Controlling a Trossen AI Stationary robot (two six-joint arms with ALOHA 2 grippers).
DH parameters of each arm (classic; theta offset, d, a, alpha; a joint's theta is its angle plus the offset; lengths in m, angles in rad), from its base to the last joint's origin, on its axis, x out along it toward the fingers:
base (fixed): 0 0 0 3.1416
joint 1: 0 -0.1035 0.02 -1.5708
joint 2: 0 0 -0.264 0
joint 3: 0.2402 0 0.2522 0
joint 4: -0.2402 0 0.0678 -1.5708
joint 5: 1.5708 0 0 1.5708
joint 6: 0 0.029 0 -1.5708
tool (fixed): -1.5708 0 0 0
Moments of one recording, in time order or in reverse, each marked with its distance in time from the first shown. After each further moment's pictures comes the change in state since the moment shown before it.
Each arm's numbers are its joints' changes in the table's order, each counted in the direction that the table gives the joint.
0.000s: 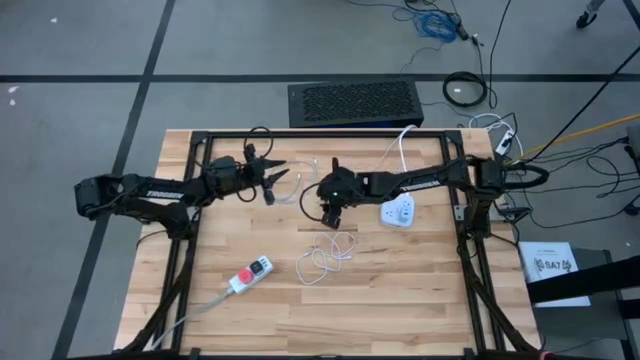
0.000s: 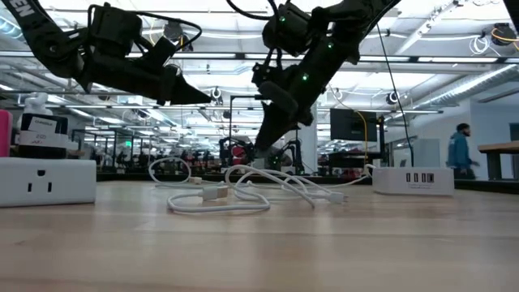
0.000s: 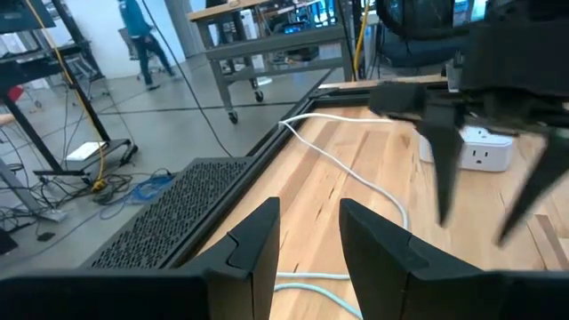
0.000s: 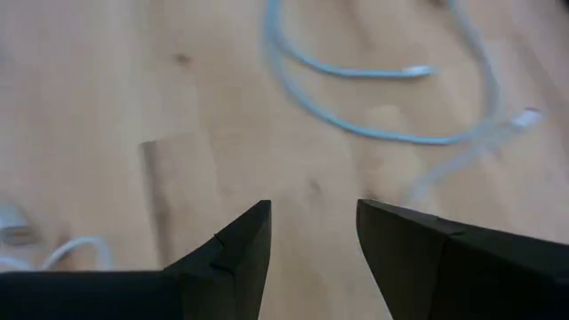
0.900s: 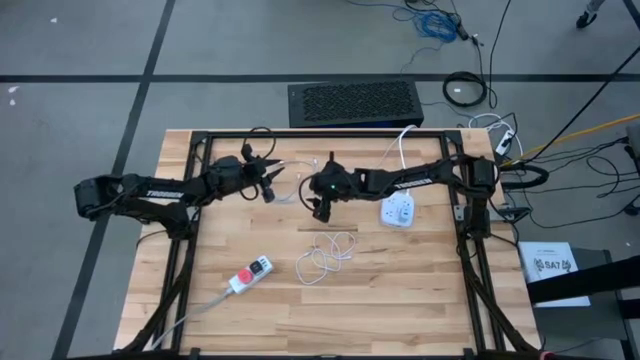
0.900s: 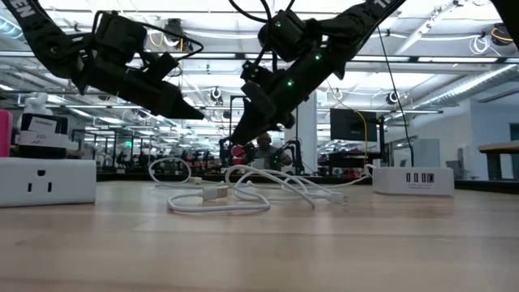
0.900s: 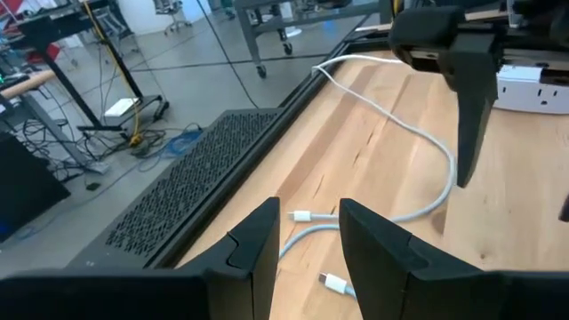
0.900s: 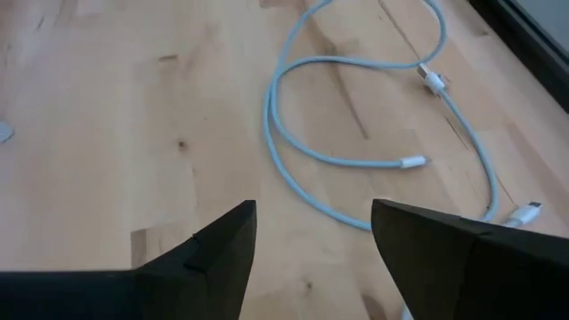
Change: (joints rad) left arm -0.024 0.000 -0.001 -0.124 0.093 0.024; right arm 0.035 -0.056 0.000 0.242 0.040 -0.068
